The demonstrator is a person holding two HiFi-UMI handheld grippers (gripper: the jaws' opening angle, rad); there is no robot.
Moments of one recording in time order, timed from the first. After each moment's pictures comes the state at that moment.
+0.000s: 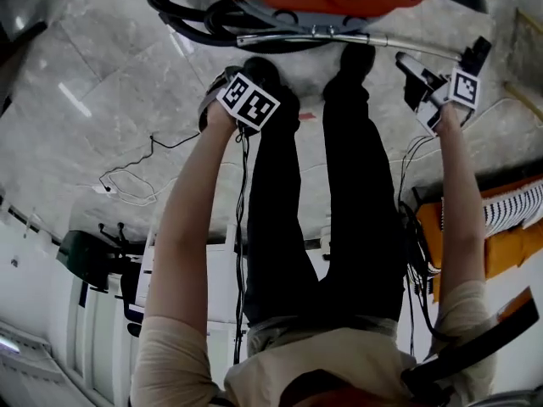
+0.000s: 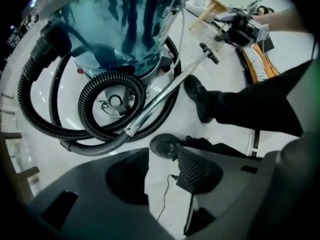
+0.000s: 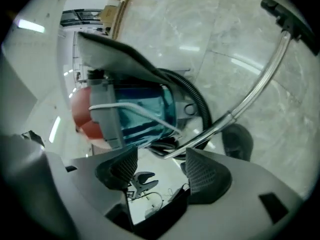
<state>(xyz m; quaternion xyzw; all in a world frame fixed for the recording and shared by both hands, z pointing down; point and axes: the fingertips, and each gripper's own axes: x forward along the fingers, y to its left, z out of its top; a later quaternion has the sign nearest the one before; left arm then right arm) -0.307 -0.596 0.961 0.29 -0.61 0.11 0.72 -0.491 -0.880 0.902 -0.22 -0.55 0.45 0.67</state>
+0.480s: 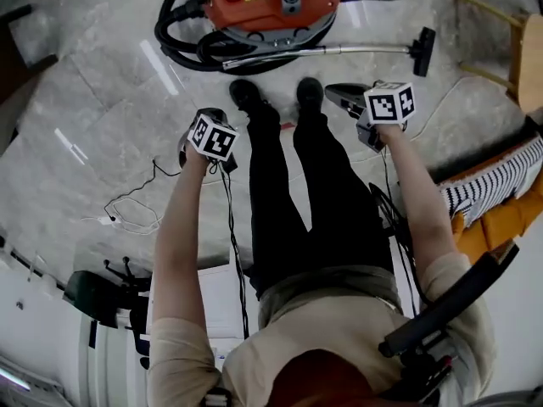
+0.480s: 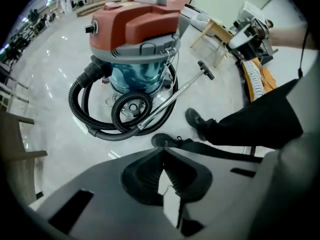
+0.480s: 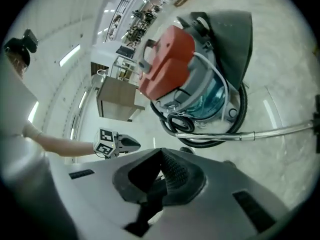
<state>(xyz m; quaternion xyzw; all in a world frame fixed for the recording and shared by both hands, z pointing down) -0.295 -0.552 0.827 0.27 -0.65 0.09 0.71 -0.414 -0.782 0.755 -0.42 -0.58 0.21 0.67</state>
